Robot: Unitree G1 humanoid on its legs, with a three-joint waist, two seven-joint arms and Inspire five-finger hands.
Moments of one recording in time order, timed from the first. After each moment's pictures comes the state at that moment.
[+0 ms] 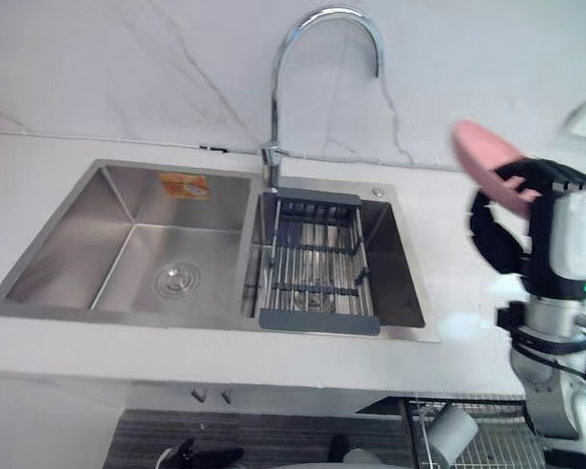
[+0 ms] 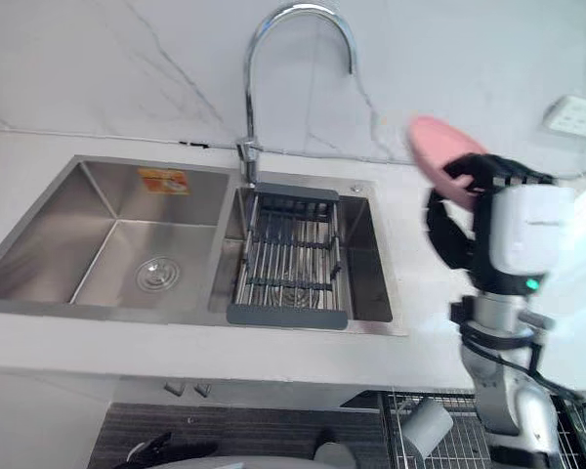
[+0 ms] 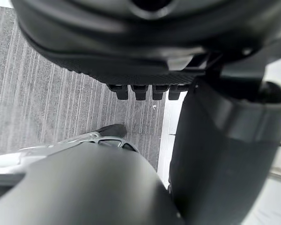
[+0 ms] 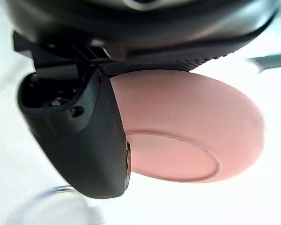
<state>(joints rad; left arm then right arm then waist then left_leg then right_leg) 0.17 0.21 0.02 0.95 -0.14 0.18 0.00 0.19 -0.44 -0.41 -0.18 -0.85 -0.21 -0.70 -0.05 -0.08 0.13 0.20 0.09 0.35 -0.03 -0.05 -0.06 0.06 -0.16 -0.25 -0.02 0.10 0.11</state>
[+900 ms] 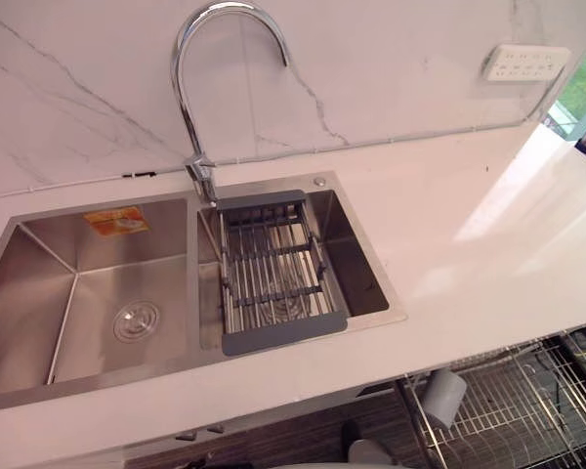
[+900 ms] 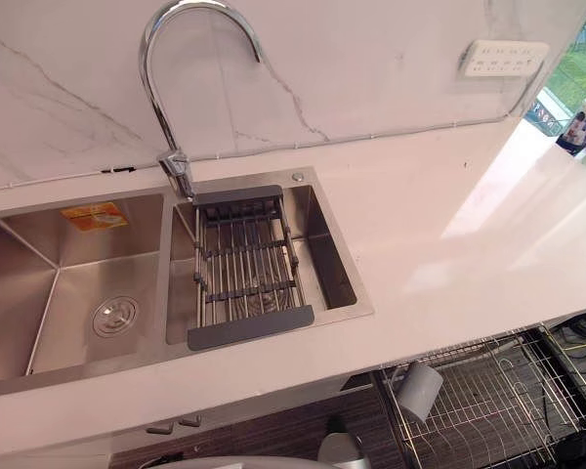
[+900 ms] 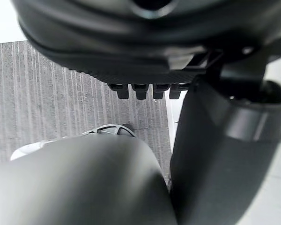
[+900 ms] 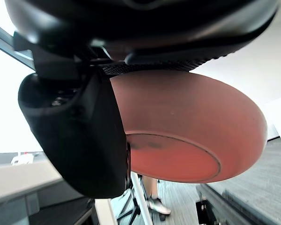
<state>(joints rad) 0.14 0.22 -0.10 0.96 -0.25 0.26 0.00 0.36 -0.12 -0.69 0.54 -0.69 -0.10 -1.03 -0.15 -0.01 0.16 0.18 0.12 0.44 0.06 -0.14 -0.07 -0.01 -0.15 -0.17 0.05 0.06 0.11</state>
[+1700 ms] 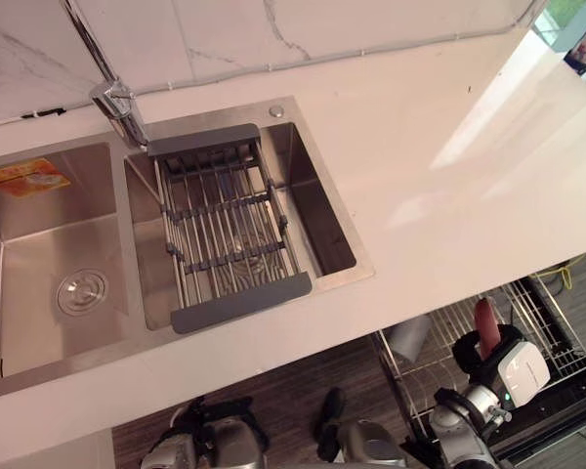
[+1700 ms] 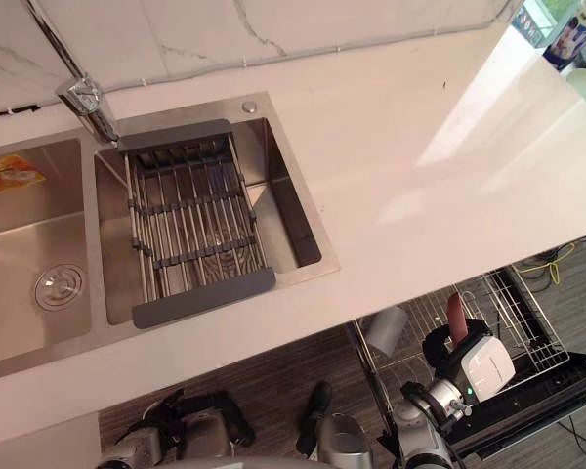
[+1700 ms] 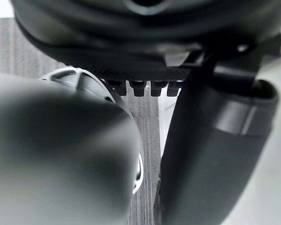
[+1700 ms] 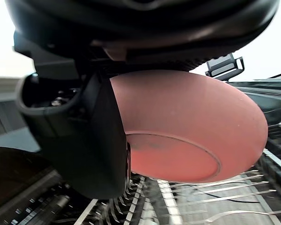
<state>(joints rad) 0.01 0.20 0.00 0.95 -0.37 0.18 0.08 0.06 -0.12 -0.21 0.68 -0.54 -0.05 -1.01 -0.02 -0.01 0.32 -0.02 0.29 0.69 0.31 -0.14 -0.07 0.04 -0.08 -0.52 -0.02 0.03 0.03</state>
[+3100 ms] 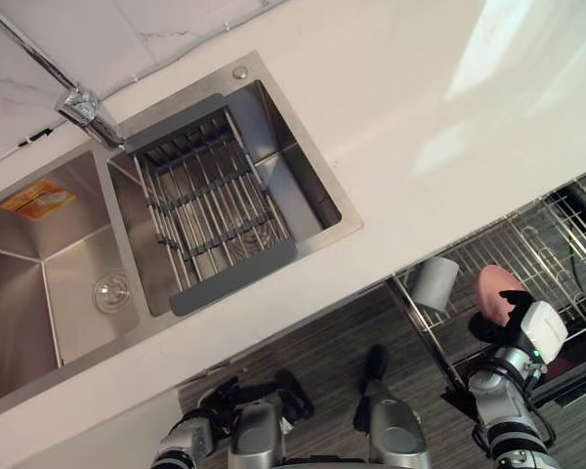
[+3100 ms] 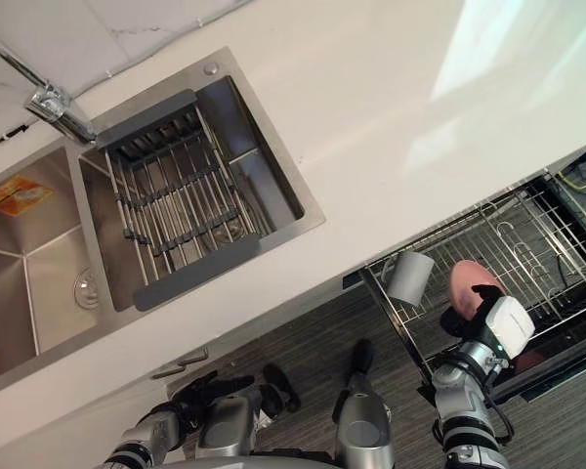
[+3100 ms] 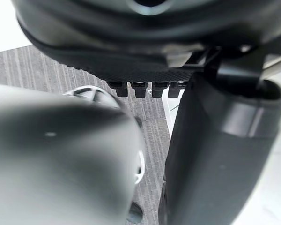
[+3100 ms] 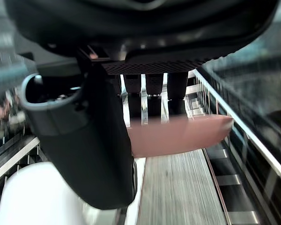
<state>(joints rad) -0.06 0.13 -0.01 0.97 -0.34 0.19 -0.07 -0.11 -0.33 -0.20 0.69 -0.52 0.06 -0.62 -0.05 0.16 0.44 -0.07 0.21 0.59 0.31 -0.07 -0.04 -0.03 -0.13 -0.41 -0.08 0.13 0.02</state>
